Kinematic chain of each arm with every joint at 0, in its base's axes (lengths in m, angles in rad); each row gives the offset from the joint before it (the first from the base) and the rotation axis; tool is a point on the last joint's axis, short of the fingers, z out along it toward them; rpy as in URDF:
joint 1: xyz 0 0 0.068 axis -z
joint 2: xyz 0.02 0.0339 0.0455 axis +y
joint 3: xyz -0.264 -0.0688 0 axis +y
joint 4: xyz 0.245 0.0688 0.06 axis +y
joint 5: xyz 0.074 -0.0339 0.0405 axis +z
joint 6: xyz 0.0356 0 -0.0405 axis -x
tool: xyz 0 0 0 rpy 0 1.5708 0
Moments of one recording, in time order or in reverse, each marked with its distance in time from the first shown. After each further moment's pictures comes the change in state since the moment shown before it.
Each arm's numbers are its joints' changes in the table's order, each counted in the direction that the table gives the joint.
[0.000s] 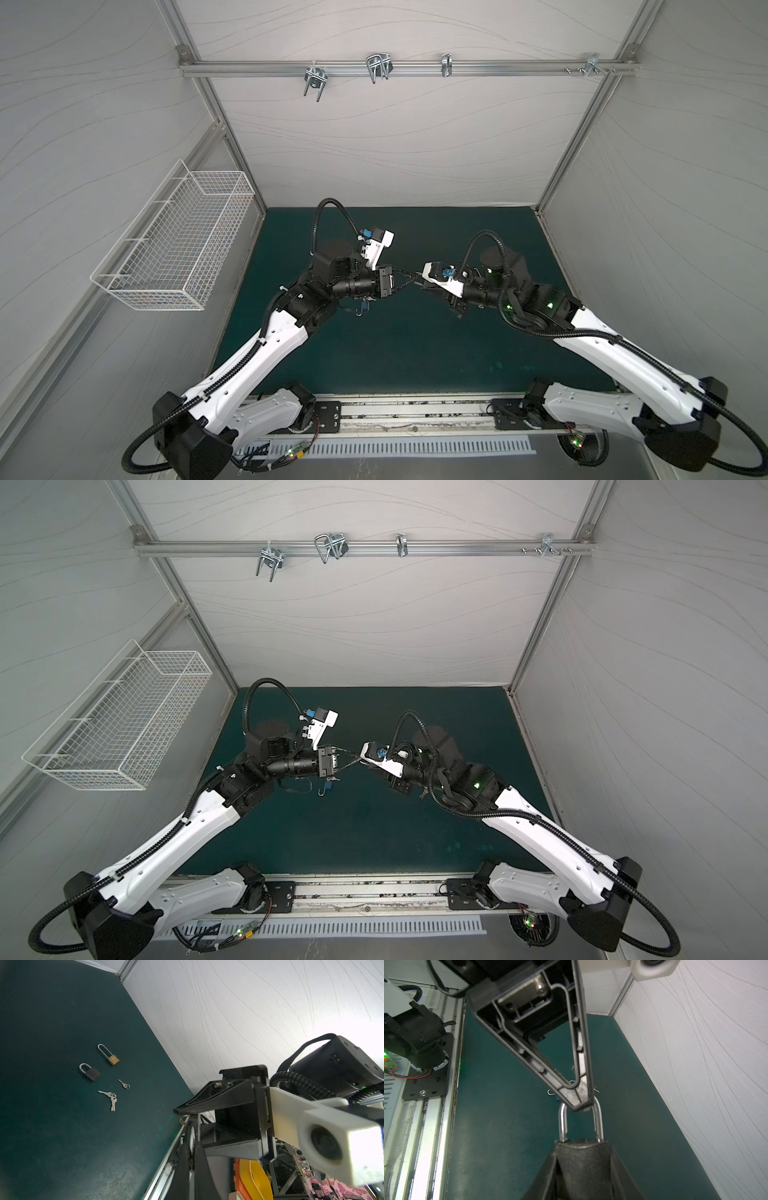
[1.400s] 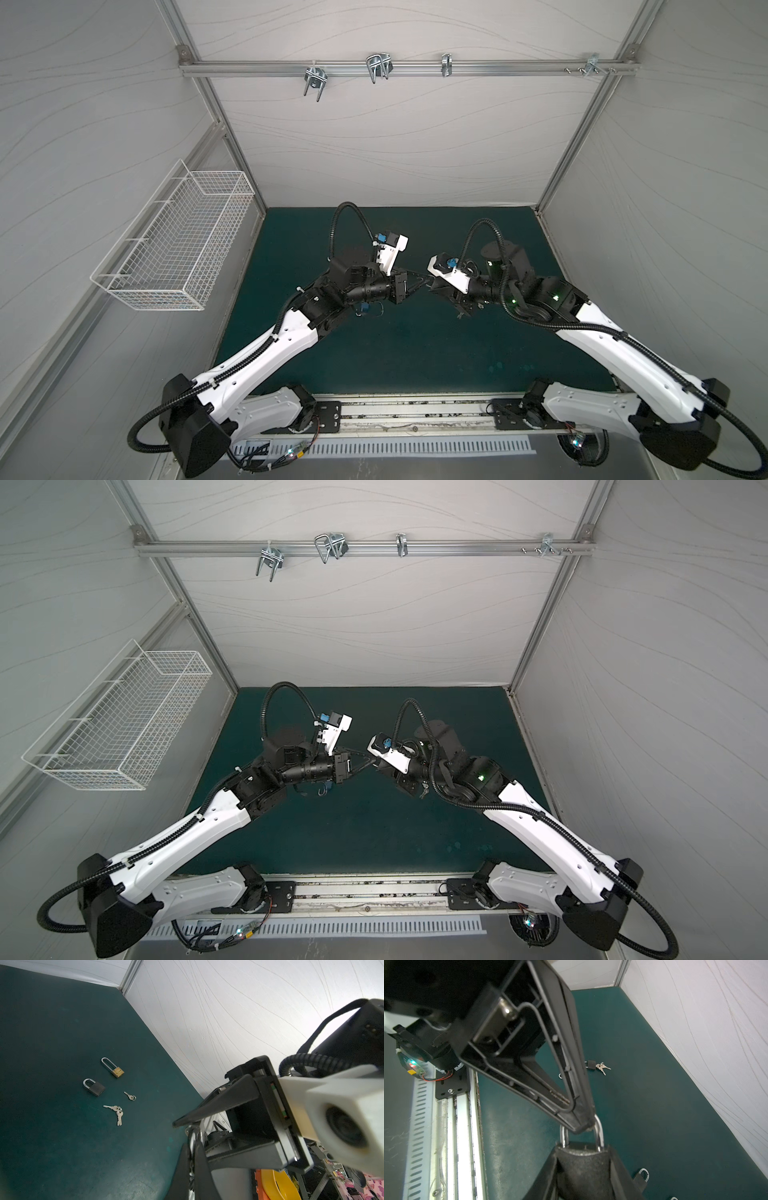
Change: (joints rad) left arm 0.103 0.034 0.027 -0.078 0.129 -0.063; right arm 0.040 0.015 -0.060 0.149 0.057 -0.116
